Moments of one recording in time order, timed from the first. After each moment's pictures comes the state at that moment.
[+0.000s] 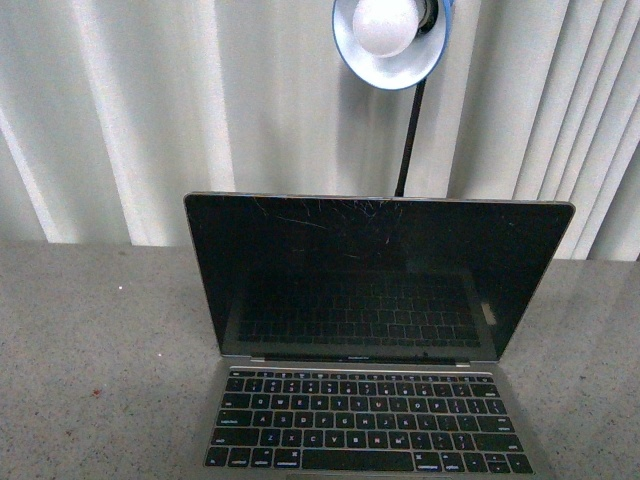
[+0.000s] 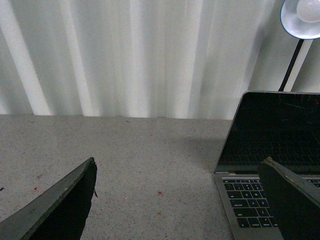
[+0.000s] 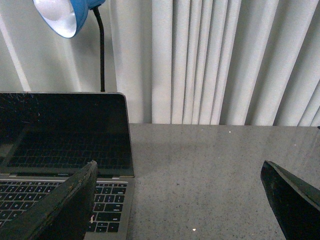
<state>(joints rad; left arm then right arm) 0.00 0.00 0.03 0.00 0.00 0.00 0.00 0.00 0.01 0.00 0.00 -0.01</state>
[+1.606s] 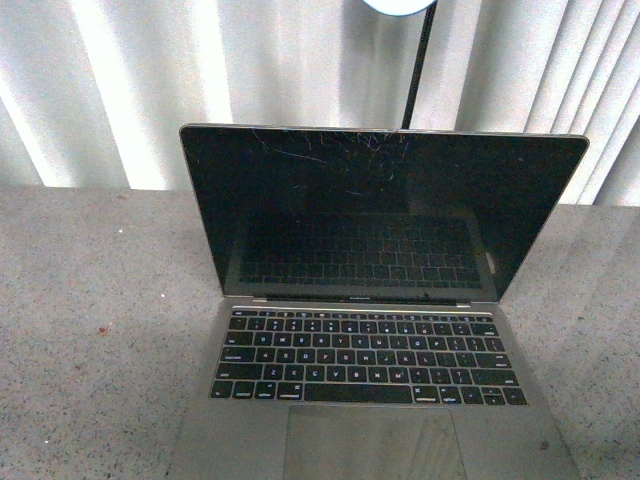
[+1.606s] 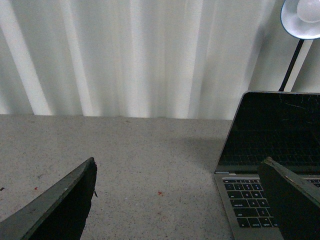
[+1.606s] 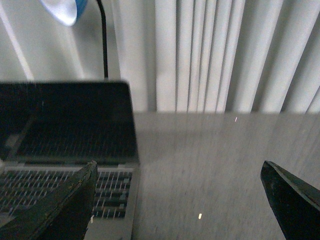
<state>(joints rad) -0.01 0.01 0.03 0.00 -0.02 -0.01 0.00 0.03 0.02 -0.06 -0.02 0.02</state>
